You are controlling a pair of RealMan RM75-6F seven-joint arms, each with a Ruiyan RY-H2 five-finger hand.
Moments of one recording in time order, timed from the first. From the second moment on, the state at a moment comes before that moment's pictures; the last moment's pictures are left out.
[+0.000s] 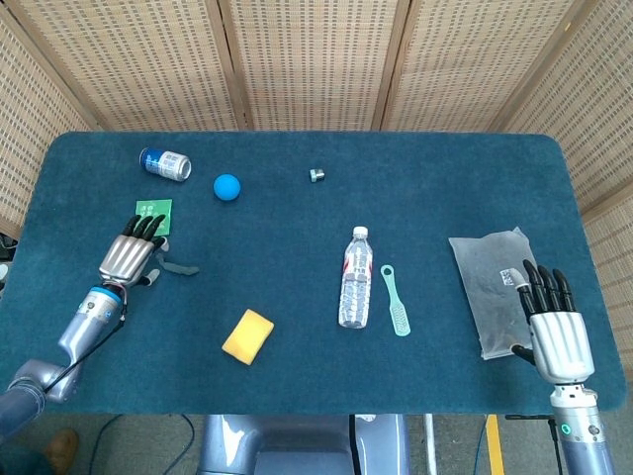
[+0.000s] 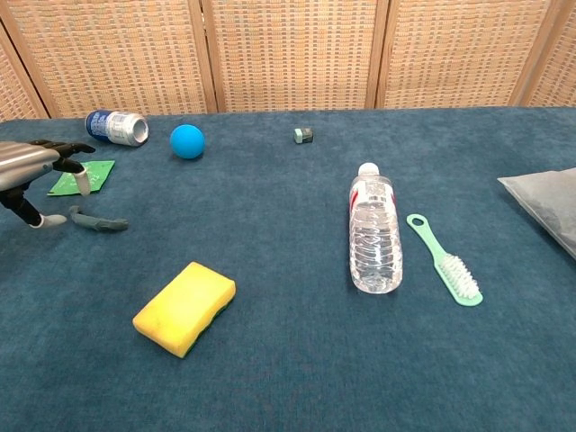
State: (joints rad) left arm -0.63 -1.65 -0.07 -0.72 1.47 0.91 -0.13; right arm 0.14 -1.28 0.10 -1.52 -1.55 1.54 -0.19
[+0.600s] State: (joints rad) left arm -0.67 -1.71 -0.08 -0.62 1.43 0.86 -0.16; right arm 0.14 -1.28 0.10 -1.52 -1.54 1.54 -0.17
